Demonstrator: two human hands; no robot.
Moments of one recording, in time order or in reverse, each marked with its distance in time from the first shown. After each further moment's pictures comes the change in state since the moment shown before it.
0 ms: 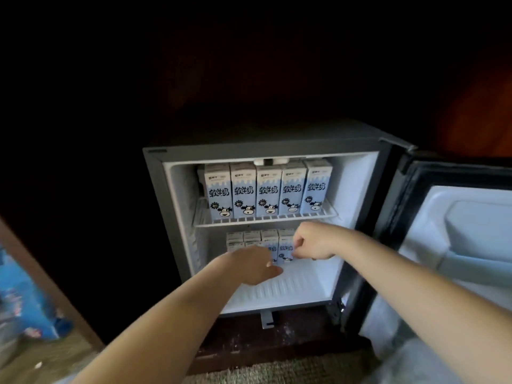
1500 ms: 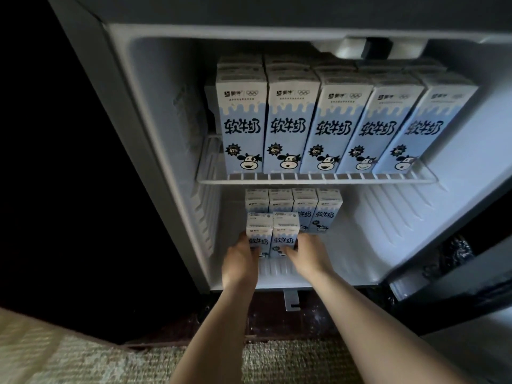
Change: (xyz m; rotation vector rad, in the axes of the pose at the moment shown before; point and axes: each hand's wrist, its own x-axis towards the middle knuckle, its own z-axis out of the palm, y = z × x) left_hand 0.117 -0.099 0.153 -0.660 0.533 -0.575; right_hand 0.189 0.010 0.196 0.407 0.325 0.105
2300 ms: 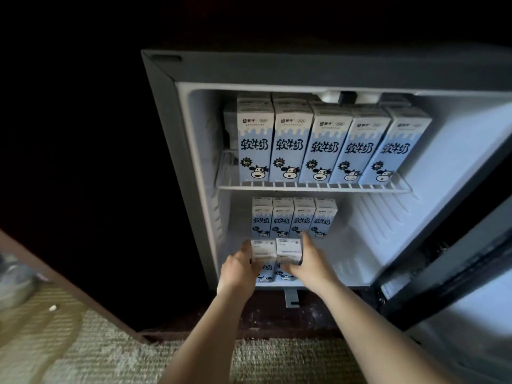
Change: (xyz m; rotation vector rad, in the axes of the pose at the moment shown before) left_hand -0.045 -0.004 -0.044 -0.011 -0.104 0.105; right_hand -0.053 -0.019 -0.033 0.163 -0.092 -0.005
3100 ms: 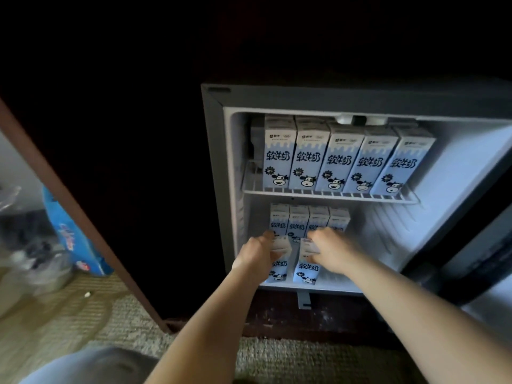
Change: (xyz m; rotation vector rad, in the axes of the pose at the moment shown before) left_hand -0.016 0.032 -0.050 0.170 -0.109 0.072; right_hand -0.017 -0.058 -0.059 -0.693 -0.142 -0.232
